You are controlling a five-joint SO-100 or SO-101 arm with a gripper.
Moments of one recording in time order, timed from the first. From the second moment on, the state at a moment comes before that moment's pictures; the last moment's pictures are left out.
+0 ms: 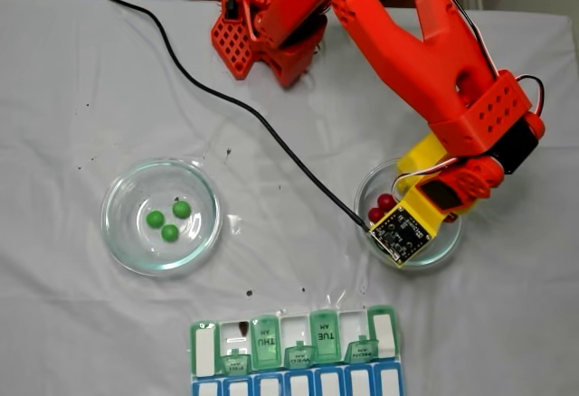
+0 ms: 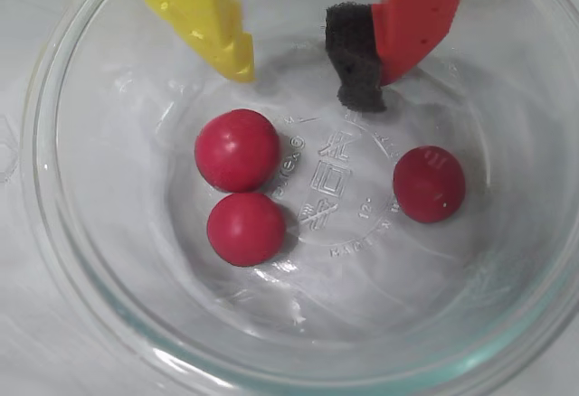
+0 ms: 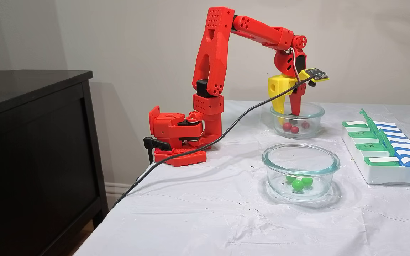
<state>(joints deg) -44.6 94.5 96.4 78.4 -4.7</state>
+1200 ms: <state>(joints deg) -40.8 93.3 90.3 91.5 -17.2</state>
